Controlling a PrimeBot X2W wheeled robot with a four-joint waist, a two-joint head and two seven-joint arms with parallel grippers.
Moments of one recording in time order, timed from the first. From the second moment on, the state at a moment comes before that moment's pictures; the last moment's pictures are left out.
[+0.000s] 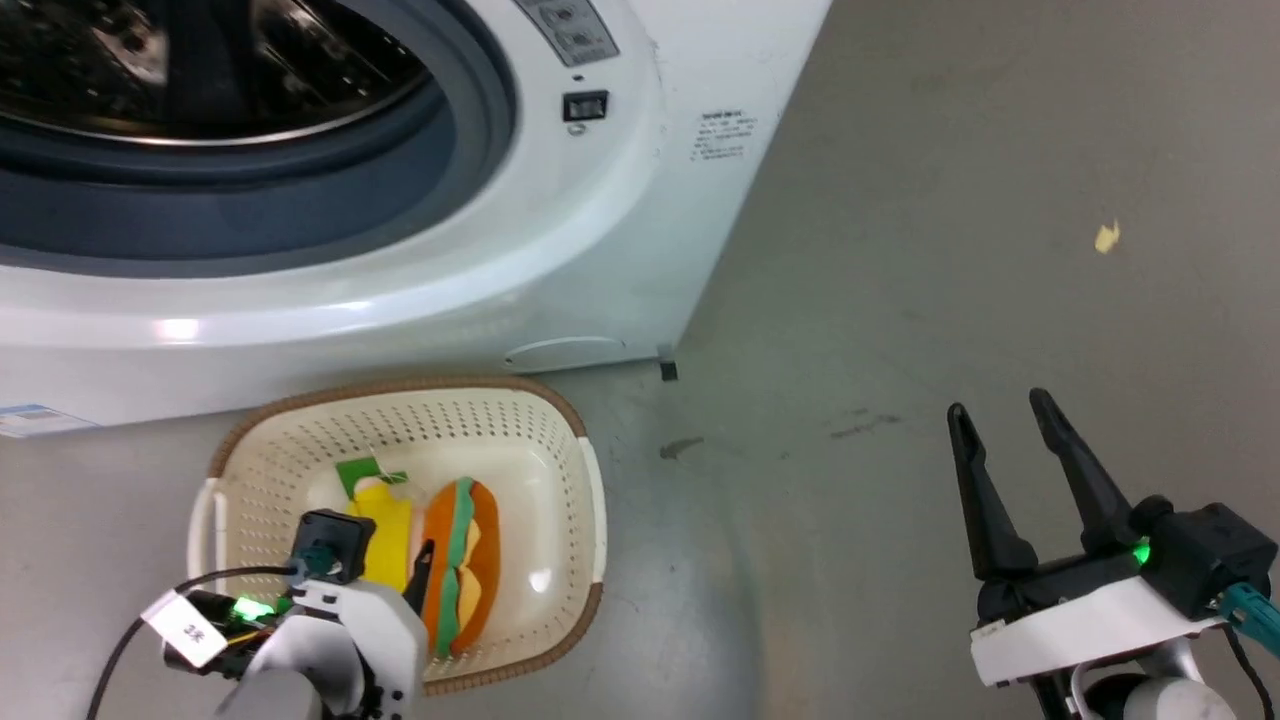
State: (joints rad) left arm -0.24 0.28 -0.22 0.45 -0.18 -0.06 0.10; right arm -0.06 -0.05 0.04 -0.09 0.19 0.13 -0.12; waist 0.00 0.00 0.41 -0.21
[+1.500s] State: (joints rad) left arm -0.68 0.53 -0.50 0.83 -0.32 -0.09 0.31; right arm -0.12 -0.05 0.08 -0.18 0.34 0.13 -0.21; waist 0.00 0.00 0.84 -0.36
